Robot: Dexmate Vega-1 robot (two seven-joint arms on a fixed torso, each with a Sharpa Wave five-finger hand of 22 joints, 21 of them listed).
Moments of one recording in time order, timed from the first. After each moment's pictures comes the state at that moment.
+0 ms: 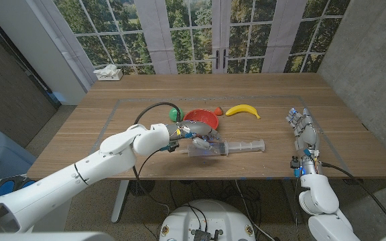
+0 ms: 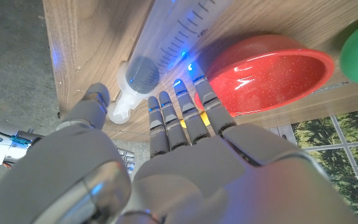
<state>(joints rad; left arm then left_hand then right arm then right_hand) 0.85 0.87 0.69 -2.13 0.57 0.05 -0.36 0.52 -0.04 0.57 -0.17 0.17 0.45 -0.01 0.22 0.18 0.46 -0.07 0.23 0.19 0.54 -0.05 0.24 0.18 0.50 0.06 0.44 0.17 -1.48 -0.45 -0.12 -1.70 0.47 0.67 -0.27 0.28 0.16 0.33 0.06 0.19 0.35 0.10 0.20 0.18 0.32 0.07 0.21 0.21 0.18 0.01 0.25 0.37 0.21 -0.02 0.42 0.17</state>
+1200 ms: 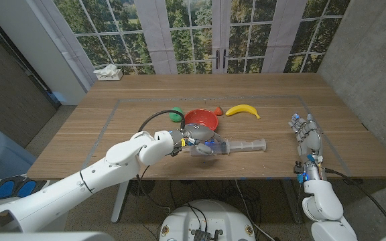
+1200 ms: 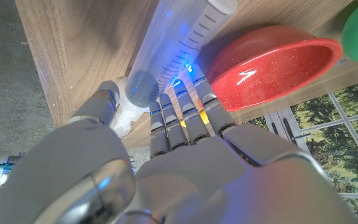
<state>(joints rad) 0.89 0.84 0.72 -2.12 0.78 0.04 -0.31 0.61 0.03 0.57 -0.18 0.17 0.45 -0.01 0.21 0.18 0.48 -0.07 0.22 0.19 0.54 -0.05 0.24 0.18 0.50 0.05 0.41 0.17 -1.50 -0.45 -0.11 -1.67 0.51 0.70 -0.24 0.26 0.15 0.33 0.06 0.19 0.35 0.10 0.20 0.19 0.33 0.07 0.21 0.21 0.18 0.01 0.25 0.36 0.22 -0.01 0.41 0.16</state>
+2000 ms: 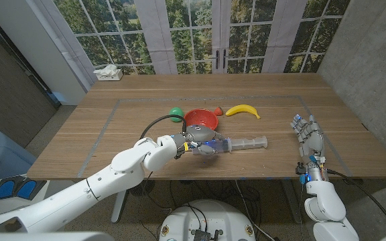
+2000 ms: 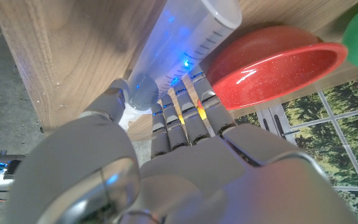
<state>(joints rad) 0.93 0.80 0.73 -2.06 0.83 0.08 -0.27 0.68 0.07 0.58 -0.17 0.18 0.42 0.02 0.18 0.19 0.48 -0.04 0.21 0.19 0.58 -0.06 0.24 0.19 0.59 0.03 0.41 0.17 -1.50 -0.45 -0.10 -1.66 0.54 0.71 -0.22 0.26 0.15 0.34 0.06 0.19 0.36 0.10 0.20 0.19 0.33 0.08 0.21 0.21 0.18 0.02 0.25 0.36 0.22 -0.01 0.39 0.16</state>
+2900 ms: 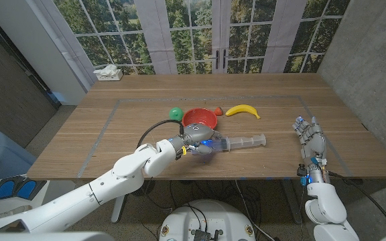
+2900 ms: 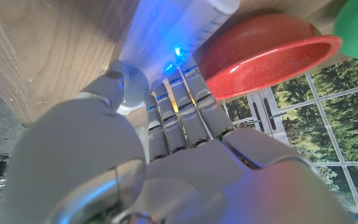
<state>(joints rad) 0.93 0.79 0.76 -1.99 0.88 0.04 -0.06 0.99 -0.01 0.60 -0.19 0.19 0.64 0.01 0.26 0.22 0.76 -0.03 0.32 0.21 0.90 -0.02 0.38 0.22 0.84 -0.05 0.64 0.22 -1.52 -0.44 -0.09 -1.66 0.54 0.71 -0.23 0.25 0.16 0.34 0.06 0.19 0.36 0.10 0.20 0.19 0.34 0.08 0.22 0.21 0.18 0.02 0.25 0.36 0.23 -0.01 0.38 0.16</state>
